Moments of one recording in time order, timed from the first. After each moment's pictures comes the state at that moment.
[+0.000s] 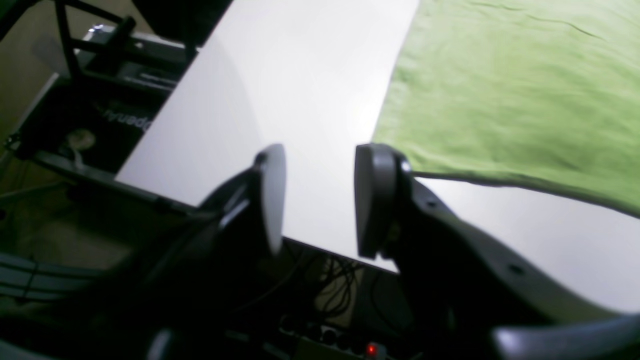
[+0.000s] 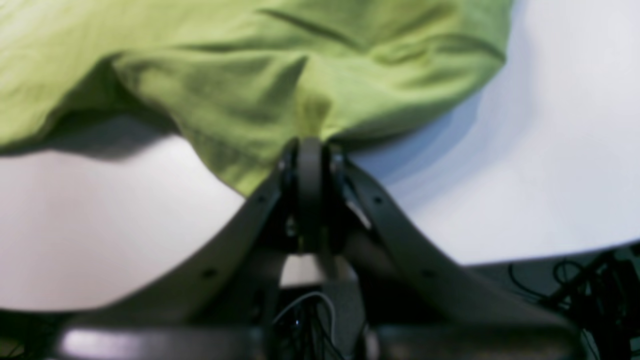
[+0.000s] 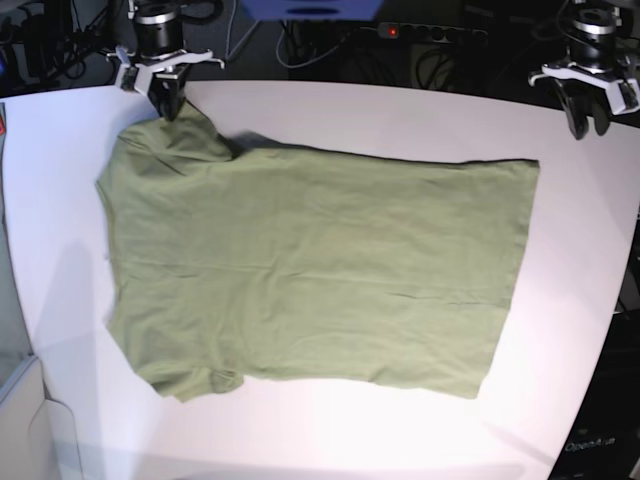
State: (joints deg) left arm 51.1 -13.8 -25.8 109.5 -25.7 -3.9 1.3; right arm -42.0 1.6 6.4 88.3 13.9 6.2 15.0
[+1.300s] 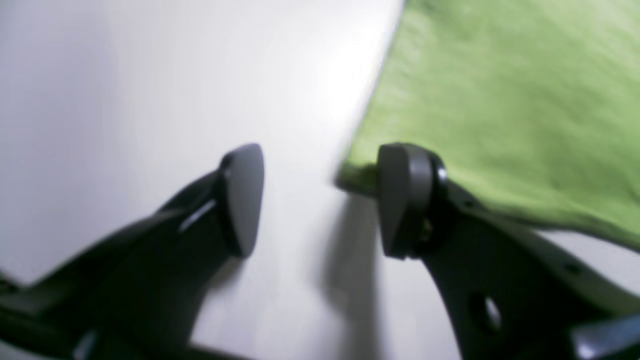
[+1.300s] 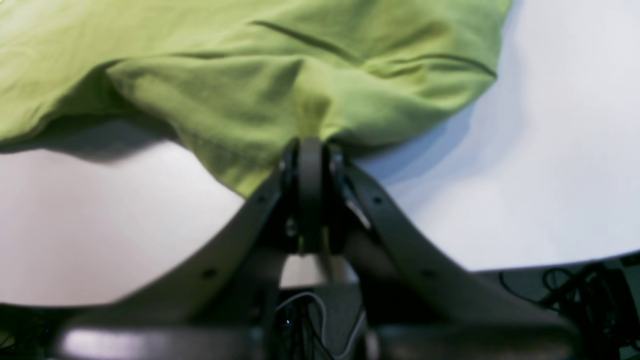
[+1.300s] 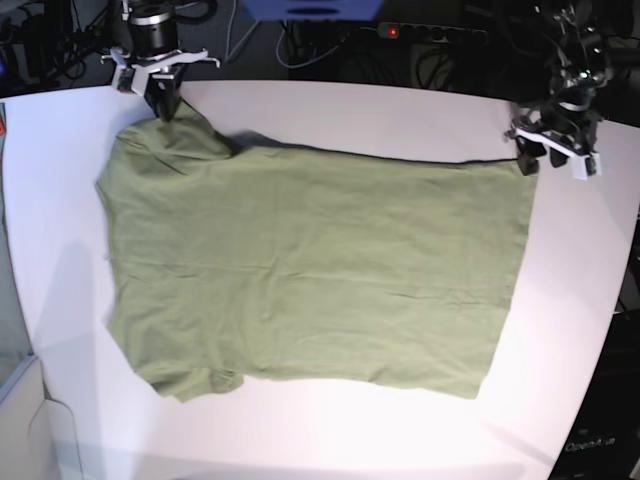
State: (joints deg) left arm 24.1 -12.9 -24.1 86.6 -25.4 -16.3 21.9; right arm -42.1 3.2 6.3 88.5 13.8 6.2 15.0
